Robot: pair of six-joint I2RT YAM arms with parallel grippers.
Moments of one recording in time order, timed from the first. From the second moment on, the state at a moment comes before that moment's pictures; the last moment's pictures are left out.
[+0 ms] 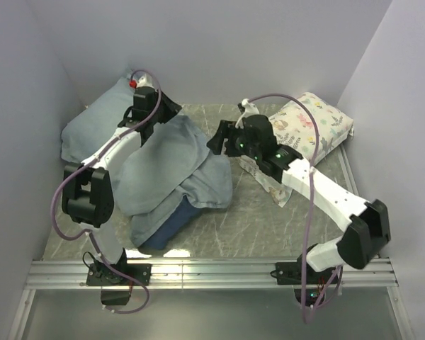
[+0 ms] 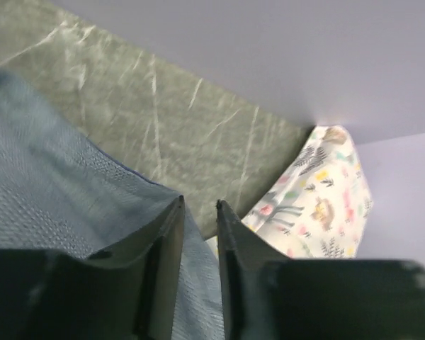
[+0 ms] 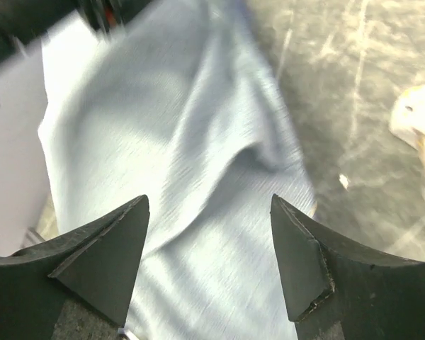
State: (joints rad) left arm -0.26 1.78 1.45 -0.02 0.06 -0.81; right arm 0.64 1.44 1.25 -0.21 -0.03 0.56
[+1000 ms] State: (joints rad) left arm -0.43 1.05 0.92 -0.30 -0.08 -0.64; right arm 1.15 1.51 1.09 -0.25 0.38 0.54
